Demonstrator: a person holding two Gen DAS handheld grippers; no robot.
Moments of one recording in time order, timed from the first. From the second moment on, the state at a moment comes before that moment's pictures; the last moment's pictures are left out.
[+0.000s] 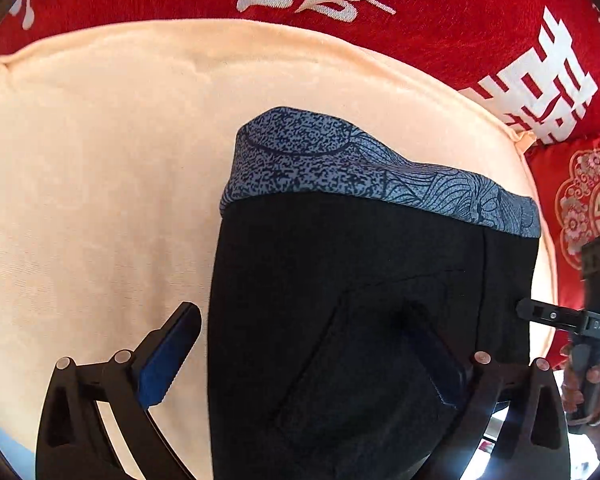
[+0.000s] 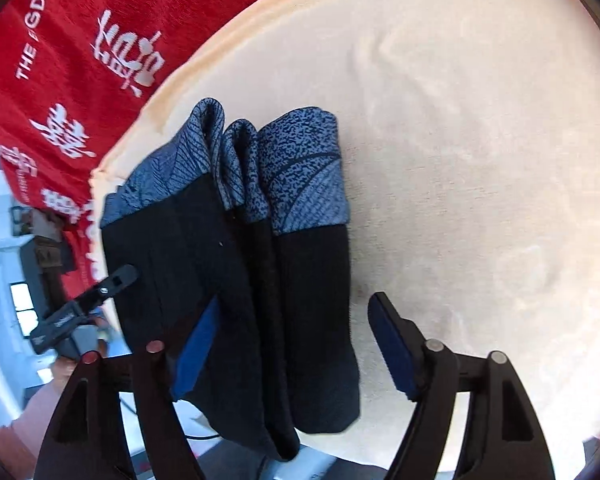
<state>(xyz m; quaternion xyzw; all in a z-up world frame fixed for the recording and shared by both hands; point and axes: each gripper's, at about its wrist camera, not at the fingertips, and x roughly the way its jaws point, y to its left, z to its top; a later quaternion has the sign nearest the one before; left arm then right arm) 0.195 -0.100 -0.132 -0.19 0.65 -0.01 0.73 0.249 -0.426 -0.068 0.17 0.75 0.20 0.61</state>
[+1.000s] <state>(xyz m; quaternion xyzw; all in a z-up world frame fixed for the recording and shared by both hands) 0.105 -0.165 0.025 -0.03 0.66 0.08 0.74 0.152 -0.366 0.114 0.00 0.72 0.08 0.69</state>
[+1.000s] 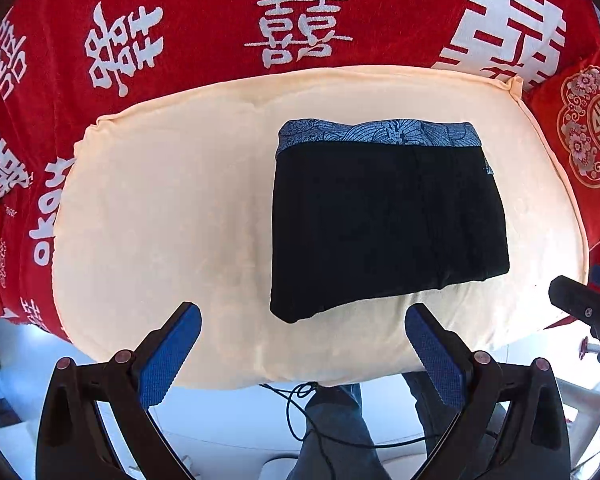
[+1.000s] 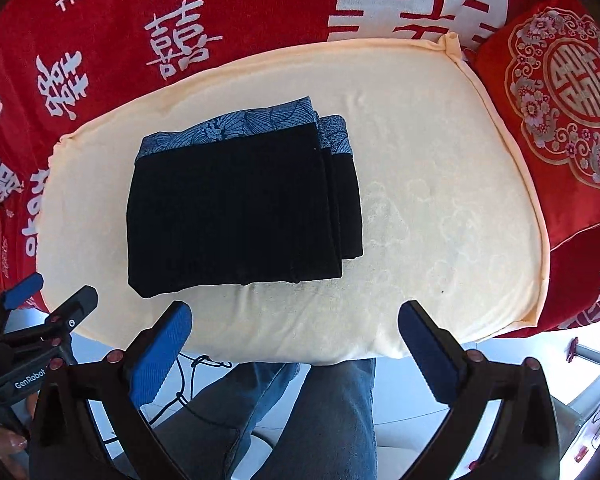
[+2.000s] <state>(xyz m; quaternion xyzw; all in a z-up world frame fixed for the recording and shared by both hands) 0.095 -0.160 0.036 -0.05 0.66 0.10 0.74 0.160 -0.330 0.123 -0.04 0.73 0.08 0.67</state>
